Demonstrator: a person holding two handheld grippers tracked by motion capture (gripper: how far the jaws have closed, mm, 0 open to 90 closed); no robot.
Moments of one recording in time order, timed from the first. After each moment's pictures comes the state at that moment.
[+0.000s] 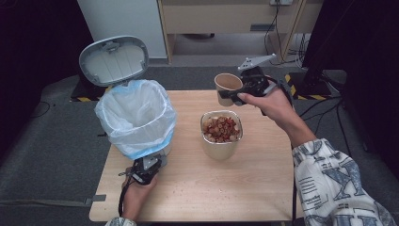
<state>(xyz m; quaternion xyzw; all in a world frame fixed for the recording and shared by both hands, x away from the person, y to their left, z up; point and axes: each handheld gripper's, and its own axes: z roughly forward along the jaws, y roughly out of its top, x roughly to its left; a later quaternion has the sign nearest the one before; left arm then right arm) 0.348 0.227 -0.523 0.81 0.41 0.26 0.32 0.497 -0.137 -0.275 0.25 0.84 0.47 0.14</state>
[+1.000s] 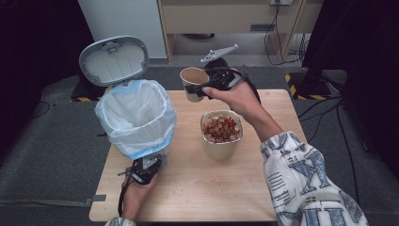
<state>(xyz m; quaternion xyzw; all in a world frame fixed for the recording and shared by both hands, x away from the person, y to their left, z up) 0.347 0.227 -0.522 0.80 0.42 0.26 0.32 0.492 -0.047 -0.249 0.23 0.84 0.48 0.13</state>
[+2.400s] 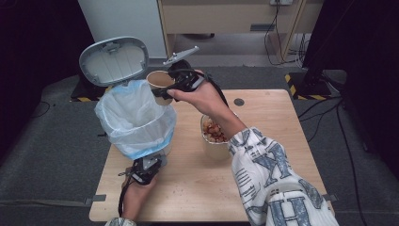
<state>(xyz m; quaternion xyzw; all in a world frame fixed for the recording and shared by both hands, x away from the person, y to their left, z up) 0.348 0.227 -0.523 0.81 0.41 0.26 0.32 0.494 0.043 -0.256 0.20 0.84 0.49 0.09</state>
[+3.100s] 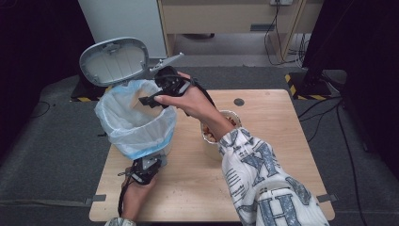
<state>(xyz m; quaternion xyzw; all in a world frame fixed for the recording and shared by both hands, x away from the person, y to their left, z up) 0.346 0.227 -0.523 0.80 0.43 0.26 0.33 0.492 0.073 -0.271 0.19 0.84 0.50 0.08</state>
